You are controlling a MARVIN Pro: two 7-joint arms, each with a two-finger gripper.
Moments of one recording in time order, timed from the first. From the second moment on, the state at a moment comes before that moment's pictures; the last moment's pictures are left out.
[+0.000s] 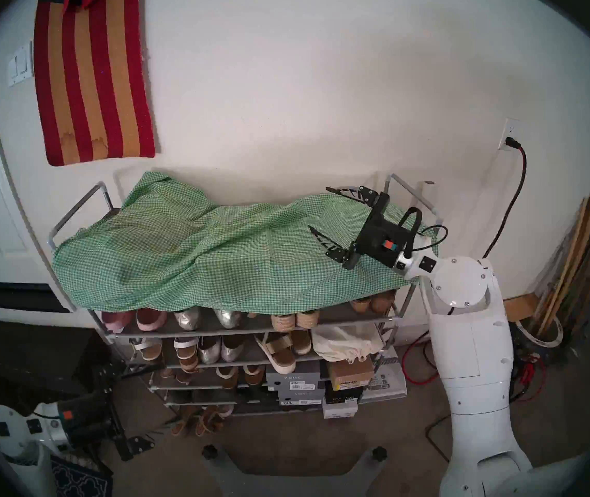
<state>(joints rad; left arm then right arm) 2.30 -1.41 -2.22 -2.07 -0.06 -0.37 -1.33 -1.33 -1.45 1.60 -1.83 -0.40 -0.41 0.87</state>
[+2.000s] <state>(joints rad) 1.68 -1.55 -2.15 -1.58 0.90 -0.60 -0.66 -1.33 -1.45 1.60 -1.83 -0.40 -0.41 0.87</state>
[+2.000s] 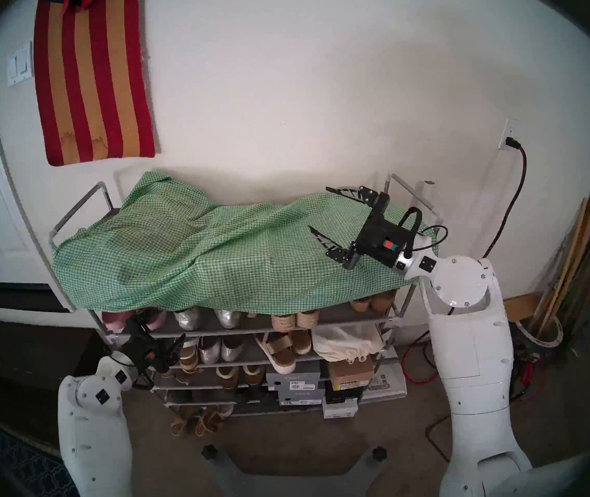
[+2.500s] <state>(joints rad) 1.60 -1.53 -2.10 -1.58 0.82 -0.47 -0.86 -1.33 -1.45 1.60 -1.83 -0.40 -0.41 0.87</state>
